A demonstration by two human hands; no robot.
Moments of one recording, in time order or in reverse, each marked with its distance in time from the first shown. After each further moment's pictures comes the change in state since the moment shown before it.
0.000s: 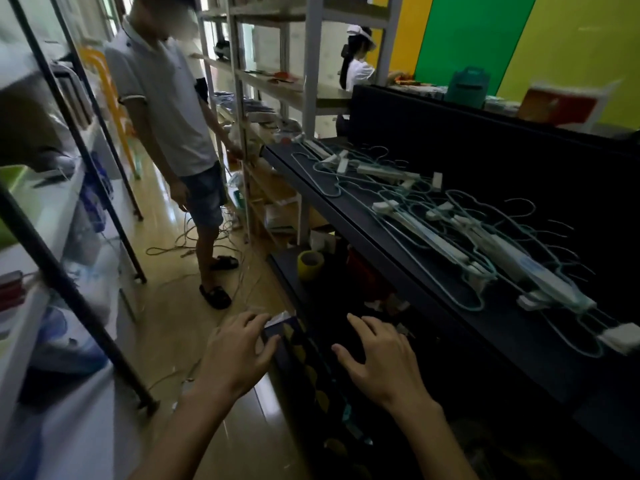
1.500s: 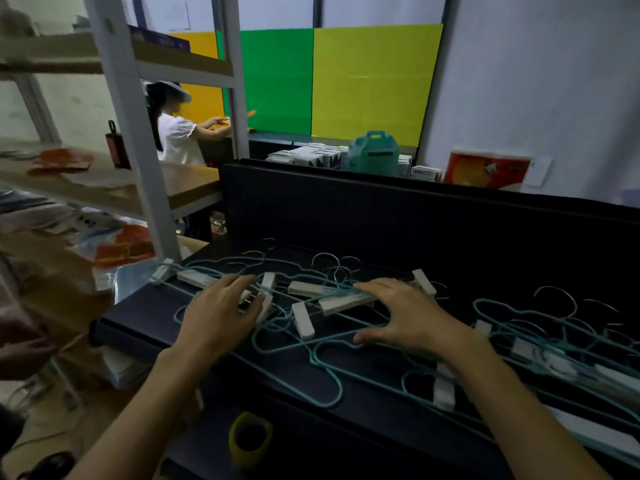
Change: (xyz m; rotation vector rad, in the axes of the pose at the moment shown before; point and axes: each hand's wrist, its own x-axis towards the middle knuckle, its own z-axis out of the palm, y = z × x) left_hand 0.539 0.002 0.021 -0.238 -0.073 0.607; right_hand 0.357 0.051 -0.127 -0.060 0.051 0.461
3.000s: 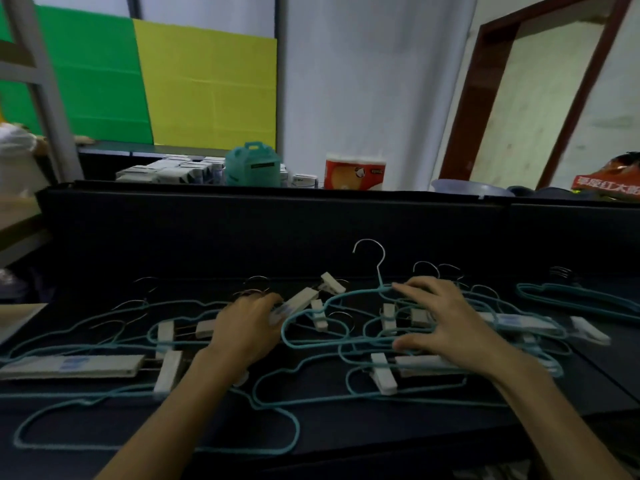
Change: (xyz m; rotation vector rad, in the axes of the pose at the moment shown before) left_hand 0.068 0.095 0.068 -0.095 -0.323 0.474; right_hand -0.121 0.019 -0.025 -0.005 0.387 0.427
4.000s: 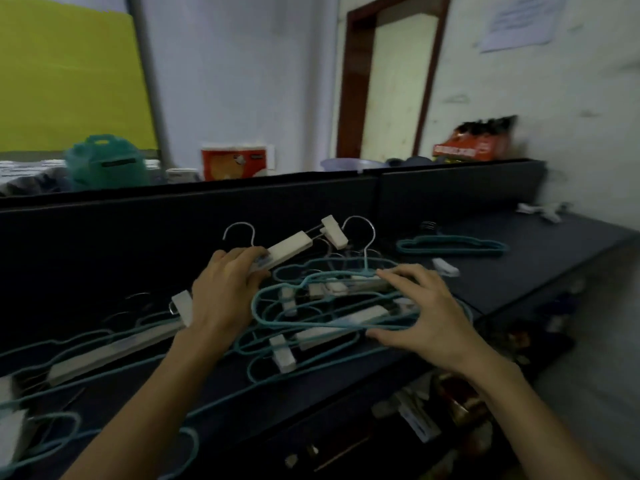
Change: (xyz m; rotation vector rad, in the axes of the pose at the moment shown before) left_hand 0.025 0.118 0.006 -0.265 0.355 0.374; right_hand -0.110 0.031 -0.028 -0.019 0.335 0.230
